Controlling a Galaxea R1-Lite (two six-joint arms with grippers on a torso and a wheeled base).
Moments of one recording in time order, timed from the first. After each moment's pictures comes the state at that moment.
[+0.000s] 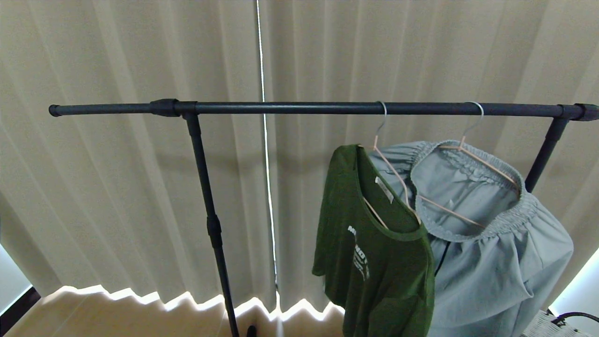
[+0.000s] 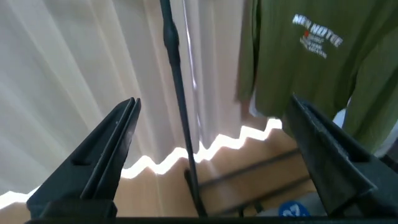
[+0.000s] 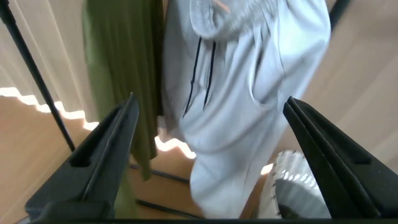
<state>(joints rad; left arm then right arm) -0.08 0.17 0.00 -0.10 -0.23 0.13 -0.13 0.26 -0.13 0.05 0.29 -0.07</state>
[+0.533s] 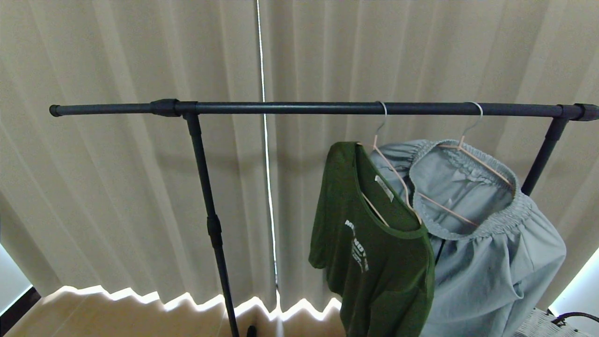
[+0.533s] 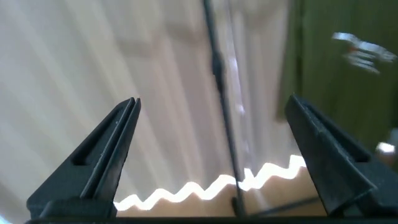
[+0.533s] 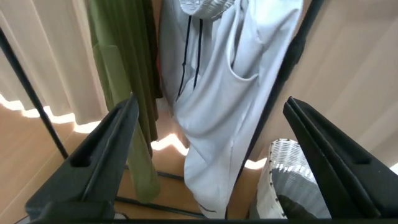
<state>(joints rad) 0.01 0.03 0.00 -0.10 -0.14 0.23 -0.13 0.10 -0.08 0.14 0.24 -0.07</state>
